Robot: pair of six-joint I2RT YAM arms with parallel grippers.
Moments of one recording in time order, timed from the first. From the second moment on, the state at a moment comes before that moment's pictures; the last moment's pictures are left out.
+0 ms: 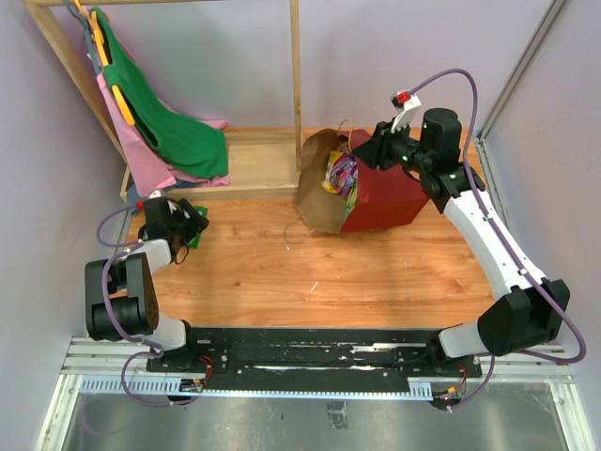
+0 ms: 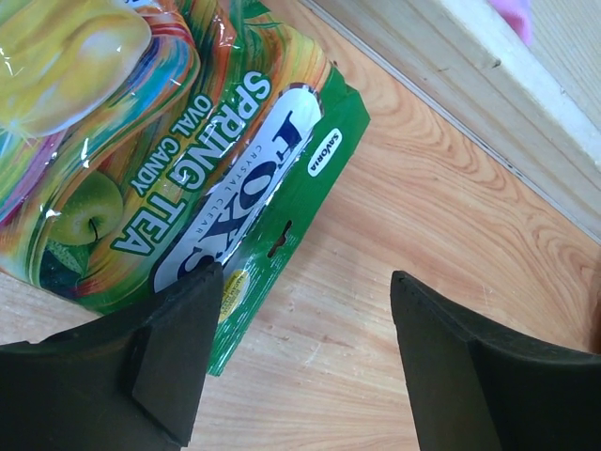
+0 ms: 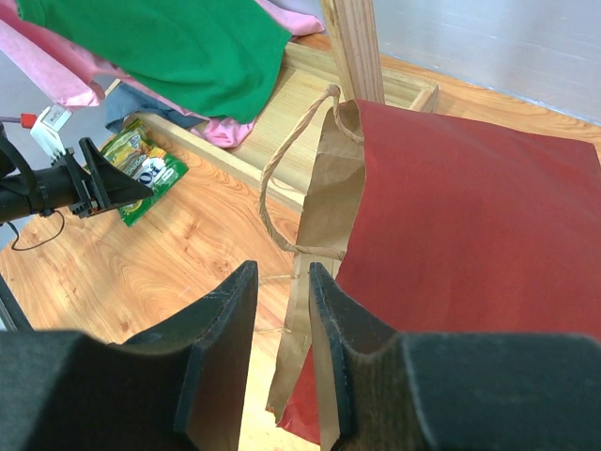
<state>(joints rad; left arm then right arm) 0.21 1.45 0.56 0.21 0.11 -0.54 0.29 1.40 1.38 -0.22 -0.50 0.16</state>
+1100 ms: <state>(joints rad) -0.61 1.65 1.05 0.19 -0.02 -0.61 0.47 1.40 1.43 -0.25 -0.19 0.06</state>
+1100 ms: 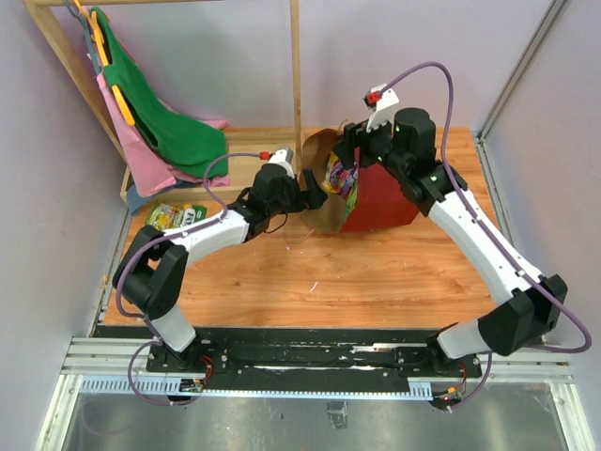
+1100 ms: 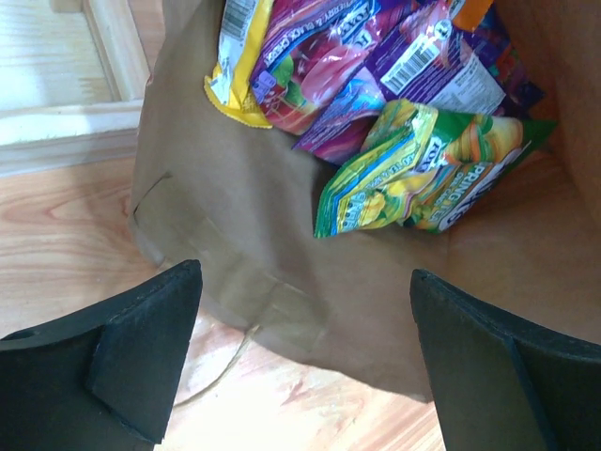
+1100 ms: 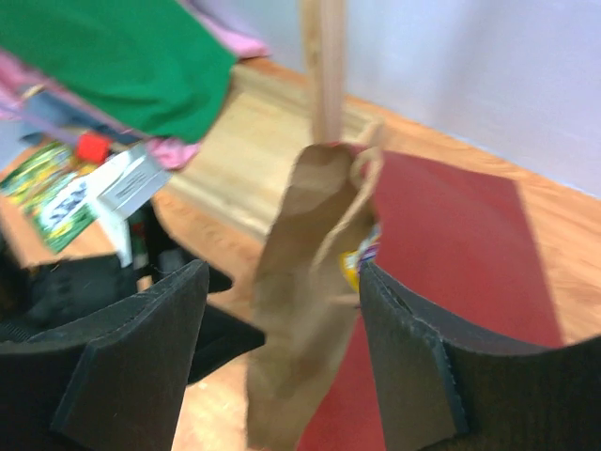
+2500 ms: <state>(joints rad) -0.63 2.21 1.53 0.35 -0.08 -0.72 0.48 1.45 1.44 -0.23 -0.08 0.02</state>
